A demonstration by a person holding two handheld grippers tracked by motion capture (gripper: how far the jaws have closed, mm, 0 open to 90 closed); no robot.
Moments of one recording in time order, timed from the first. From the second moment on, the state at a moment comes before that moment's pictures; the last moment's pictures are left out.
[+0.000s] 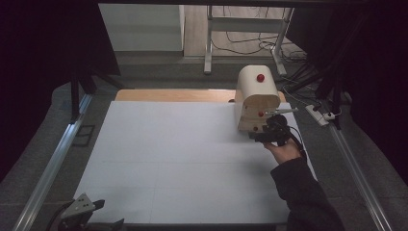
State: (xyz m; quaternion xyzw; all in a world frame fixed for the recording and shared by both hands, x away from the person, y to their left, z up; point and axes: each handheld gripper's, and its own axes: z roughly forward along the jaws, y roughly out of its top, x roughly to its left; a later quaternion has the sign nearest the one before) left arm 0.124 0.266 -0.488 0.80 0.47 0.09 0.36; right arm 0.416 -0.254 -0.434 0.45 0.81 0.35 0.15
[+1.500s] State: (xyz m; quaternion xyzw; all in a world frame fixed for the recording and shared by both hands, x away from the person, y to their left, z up) left arm 0.124 0.267 -0.488 0.80 0.47 0.09 0.36; right arm 0.330 -0.233 -0.458 0.36 0.84 0.37 0.13
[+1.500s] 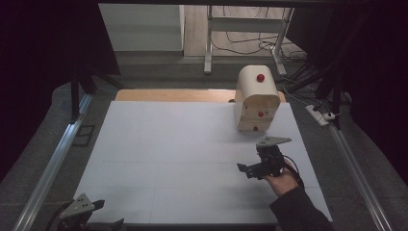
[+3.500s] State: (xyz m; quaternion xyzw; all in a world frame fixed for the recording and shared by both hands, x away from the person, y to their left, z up) left arm 0.124 0.266 -0.488 0.80 0.47 0.09 0.36; right arm 0.253 -0.260 -0.468 0.36 0.86 0.34 0.12
